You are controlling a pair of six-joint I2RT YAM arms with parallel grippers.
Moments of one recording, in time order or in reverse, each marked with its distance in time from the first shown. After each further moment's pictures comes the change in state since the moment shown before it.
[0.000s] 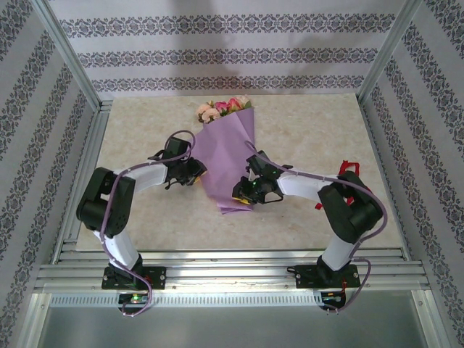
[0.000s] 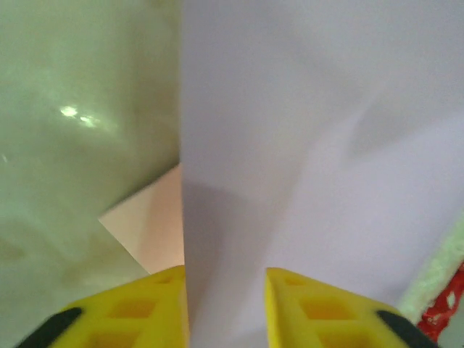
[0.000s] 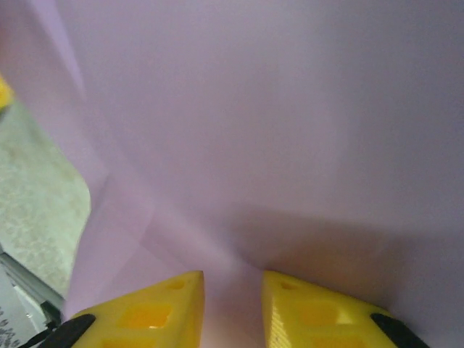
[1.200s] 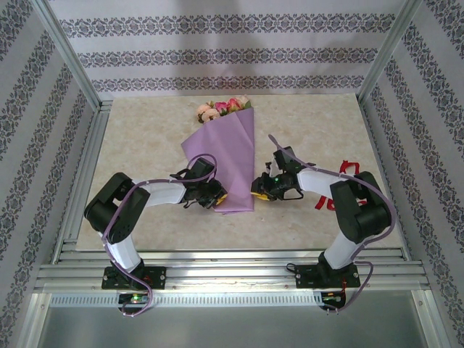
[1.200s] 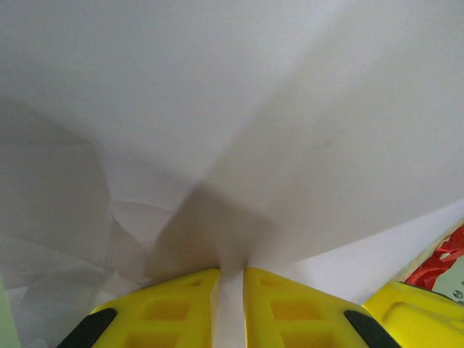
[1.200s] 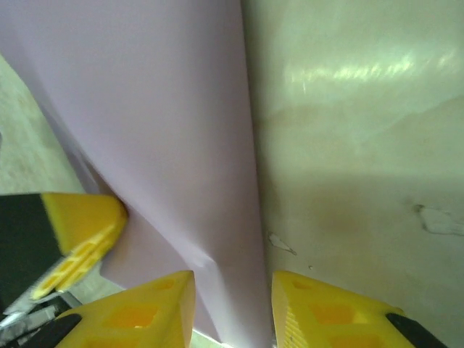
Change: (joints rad) left arm -0.262 0.034 -0.126 0.131 0.003 -0.315; right arm -0.236 -0.055 -0.100 -0.010 -0.154 -0.214
